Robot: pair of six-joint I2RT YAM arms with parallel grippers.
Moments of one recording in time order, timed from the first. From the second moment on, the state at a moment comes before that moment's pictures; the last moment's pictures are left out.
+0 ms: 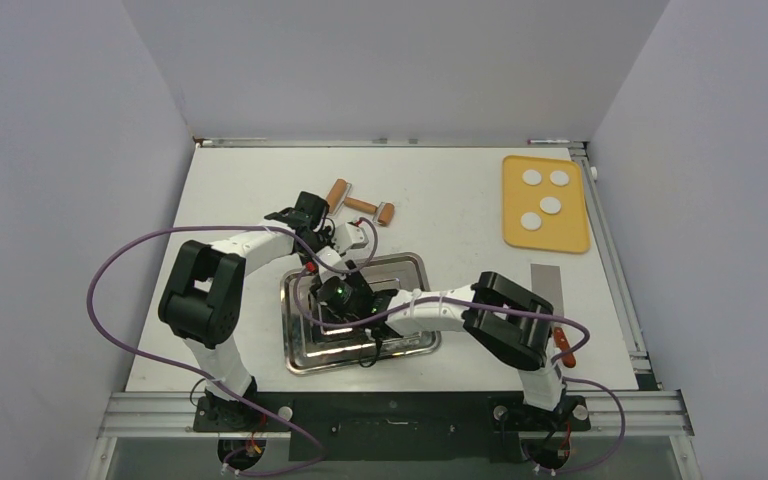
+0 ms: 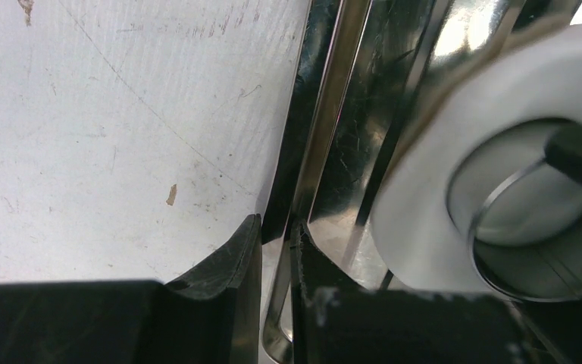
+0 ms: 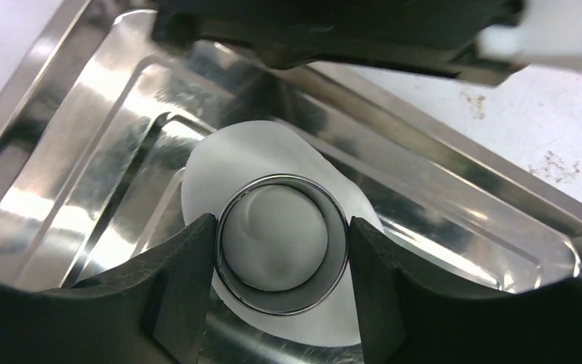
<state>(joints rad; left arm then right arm) -0.38 1.79 1.10 -0.50 0.20 0.78 1.16 1.97 1.18 0.04 0.52 0.24</state>
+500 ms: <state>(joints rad) -0.38 1.79 1.10 -0.50 0.21 0.78 1.10 1.95 1.17 -0.01 0.49 0.24</state>
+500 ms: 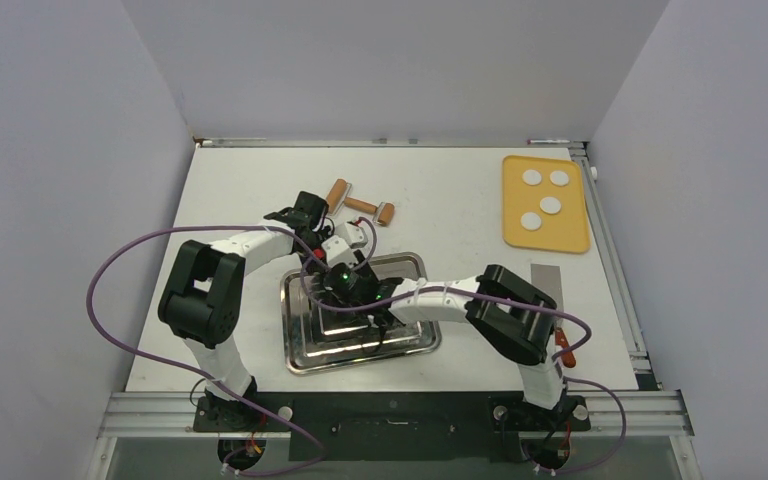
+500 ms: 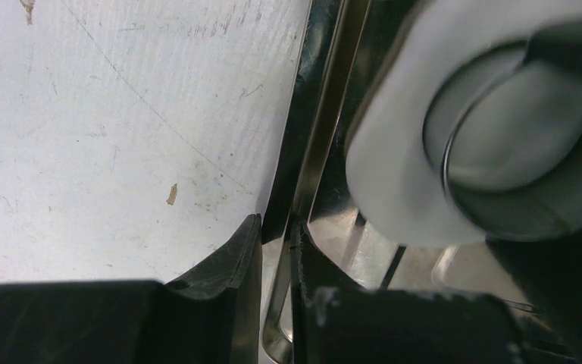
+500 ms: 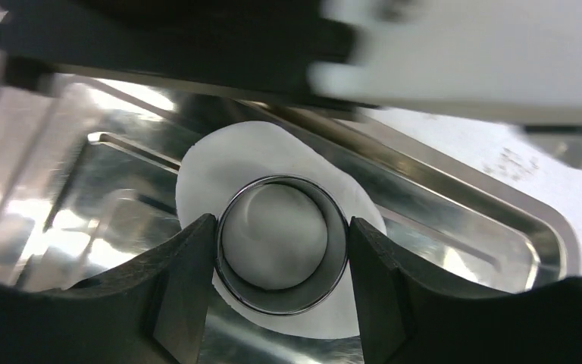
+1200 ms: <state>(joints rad) -0.38 1.79 1.10 -0.50 0.21 0.78 1.09 1.82 1.16 -0.20 0.39 0.21</state>
